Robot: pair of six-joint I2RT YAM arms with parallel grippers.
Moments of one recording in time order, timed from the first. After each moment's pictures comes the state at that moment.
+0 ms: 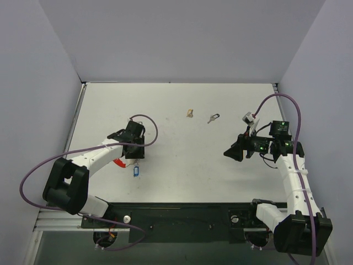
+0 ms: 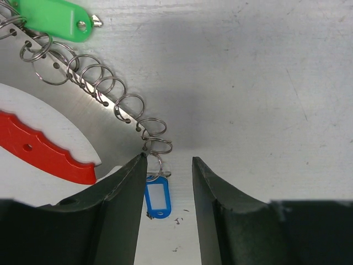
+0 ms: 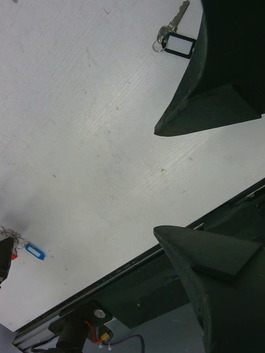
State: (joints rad) left arm -0.45 1.45 0.85 -0.53 -0.15 -0.44; right arm -0.12 1.02 0.84 -0.76 -0.99 -0.41
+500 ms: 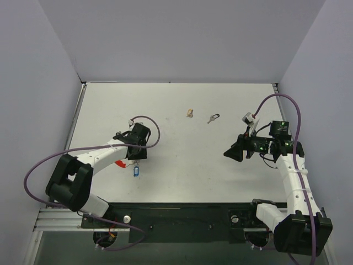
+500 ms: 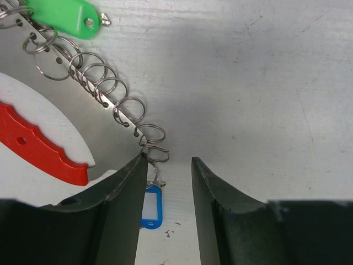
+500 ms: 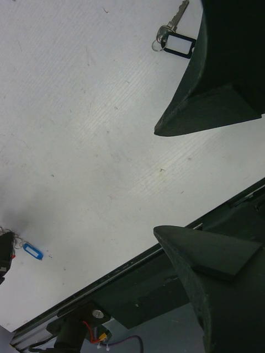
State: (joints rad) left arm -0.50 1.47 0.85 -0.50 -0.27 -0.54; right arm -0.12 1.02 0.84 -0.77 -0.99 -0.42
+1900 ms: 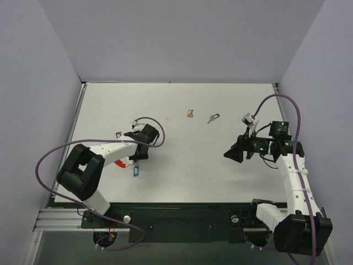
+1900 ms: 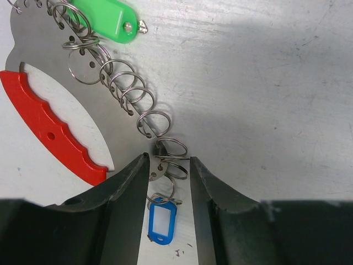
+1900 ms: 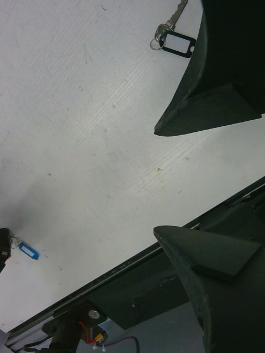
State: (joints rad) left arm -0.59 1.62 0.92 -0.58 -0.51 -0.64; right arm -0.12 1.02 0.84 -0.80 -0.99 -0.45
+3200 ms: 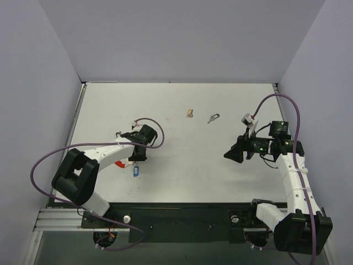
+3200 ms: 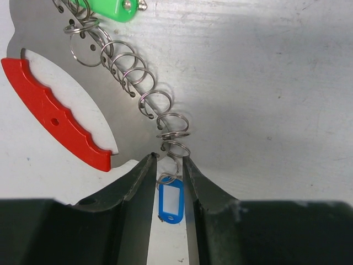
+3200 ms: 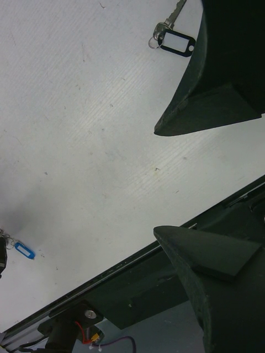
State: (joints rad) left arm -0.59 1.57 0.91 -0.63 -0.47 -0.59; right arm -0.12 1.03 0.85 -0.82 -0.99 -0.47
